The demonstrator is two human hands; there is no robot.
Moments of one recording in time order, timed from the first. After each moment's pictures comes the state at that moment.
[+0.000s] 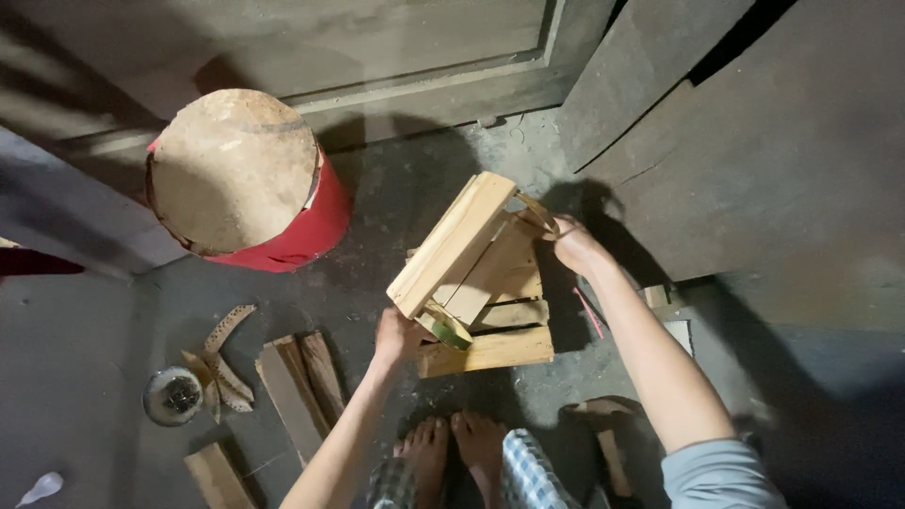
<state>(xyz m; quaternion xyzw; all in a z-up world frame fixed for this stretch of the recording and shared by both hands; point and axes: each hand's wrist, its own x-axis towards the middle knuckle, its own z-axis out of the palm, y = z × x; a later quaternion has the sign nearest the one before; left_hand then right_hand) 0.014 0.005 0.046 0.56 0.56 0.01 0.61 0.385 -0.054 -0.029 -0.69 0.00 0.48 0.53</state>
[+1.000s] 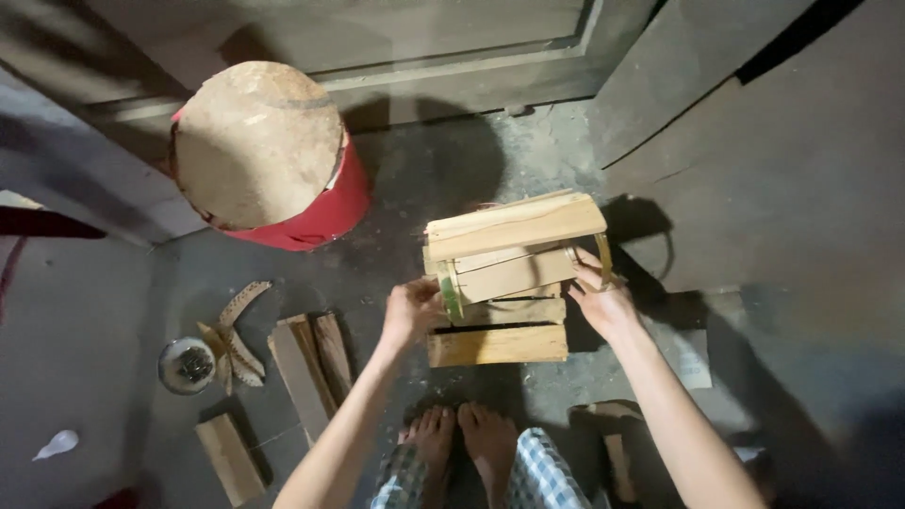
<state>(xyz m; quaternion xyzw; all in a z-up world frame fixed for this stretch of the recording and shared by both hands) 0.016 0.012 0.066 0.59 0.53 0.08 0.60 0.301 -0.132 0.079 -0.59 0.08 0.52 0.62</state>
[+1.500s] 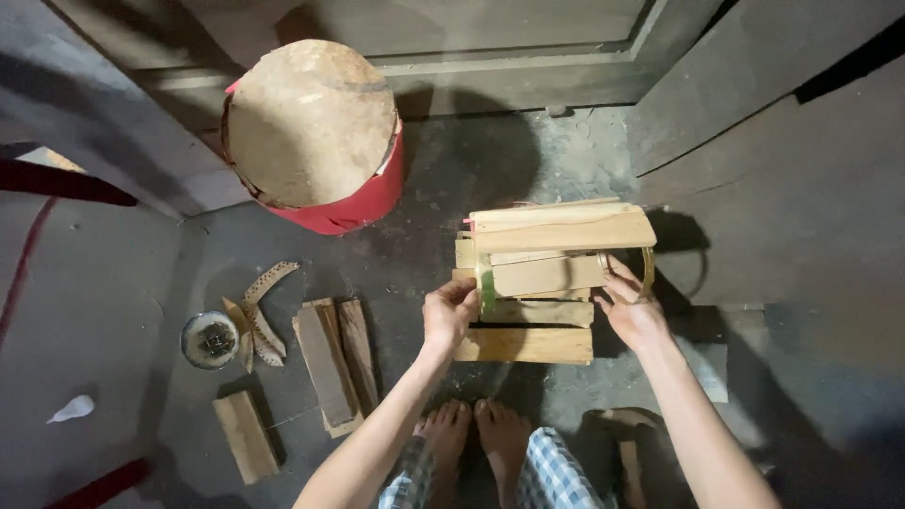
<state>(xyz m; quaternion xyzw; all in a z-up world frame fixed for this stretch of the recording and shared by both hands) 0.022 -0.015 0.037 0.48 0.61 0.15 0.62 0.288 -0.135 0.080 -0.63 0.03 0.52 0.58</state>
